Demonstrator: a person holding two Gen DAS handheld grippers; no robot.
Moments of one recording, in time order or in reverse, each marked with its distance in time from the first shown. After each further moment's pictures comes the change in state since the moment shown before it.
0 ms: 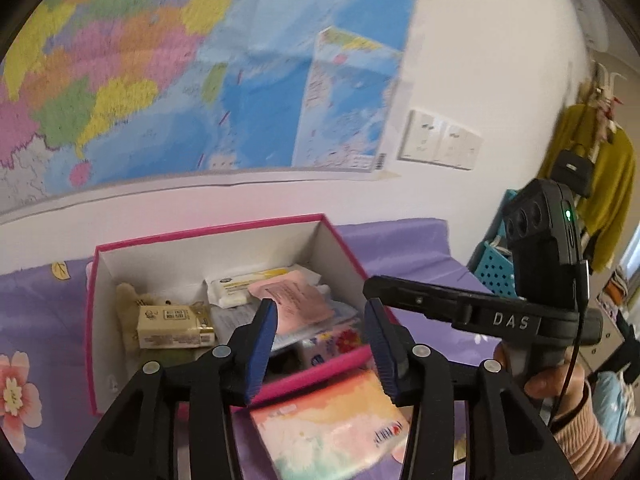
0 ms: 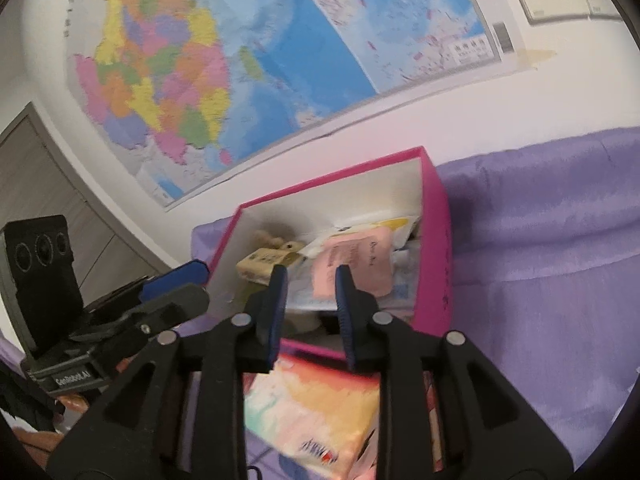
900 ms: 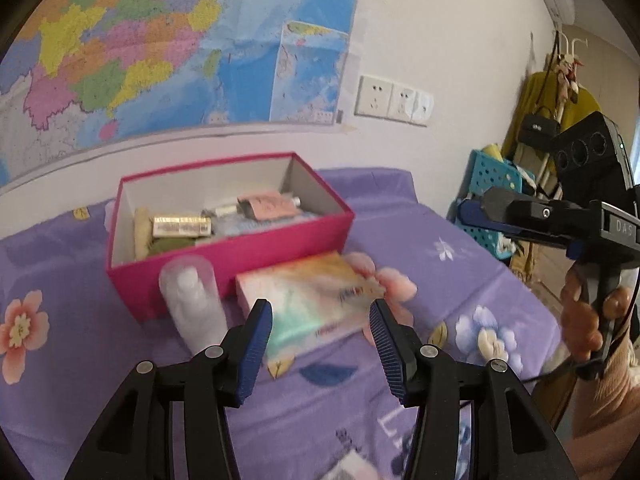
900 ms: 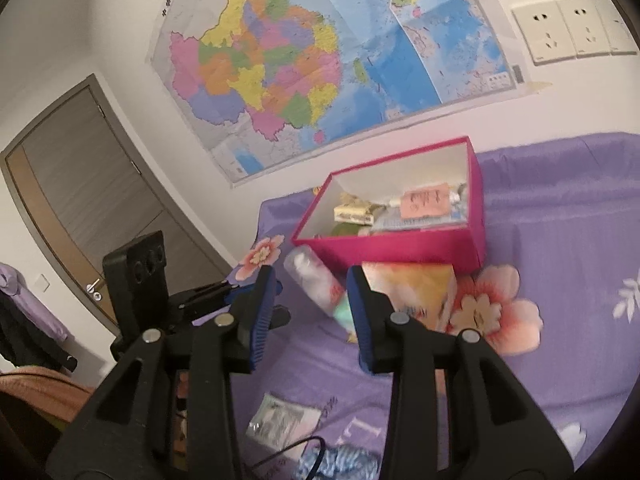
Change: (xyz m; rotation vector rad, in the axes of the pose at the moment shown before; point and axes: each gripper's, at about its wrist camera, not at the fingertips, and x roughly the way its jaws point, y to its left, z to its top) left arm -0.079 -0.025 -0.105 0.072 0.039 -0.025; right arm -0.116 0.075 -0.091 -0.104 -0.029 0.109
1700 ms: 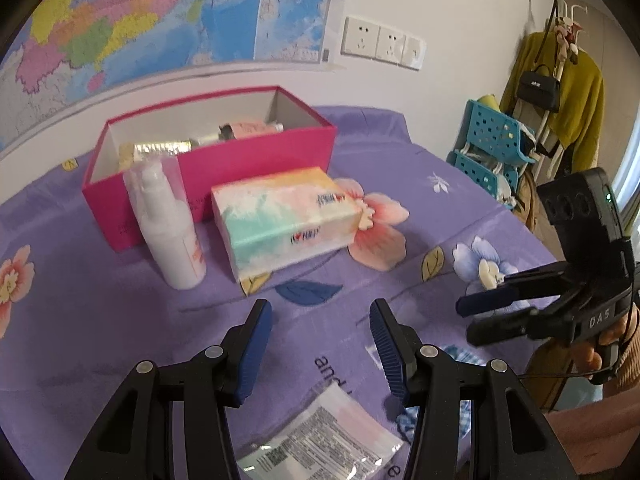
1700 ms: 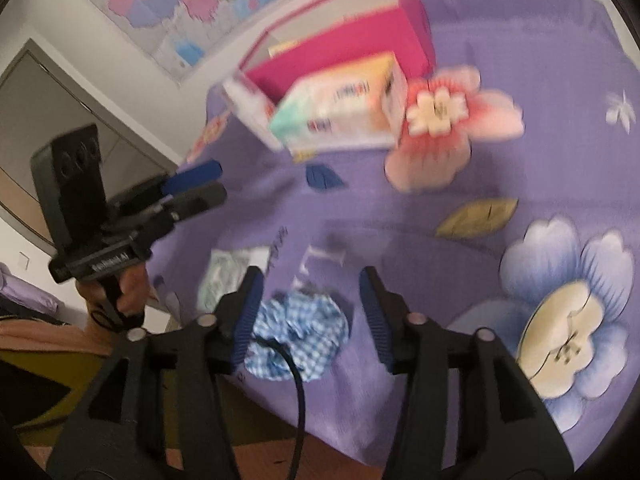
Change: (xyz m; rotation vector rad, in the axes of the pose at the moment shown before) left arm 0.016 -0.020 -0.053 0.013 0.144 -0.003; right arm 0.022 -0.038 -0.119 0.138 0.387 -0.113
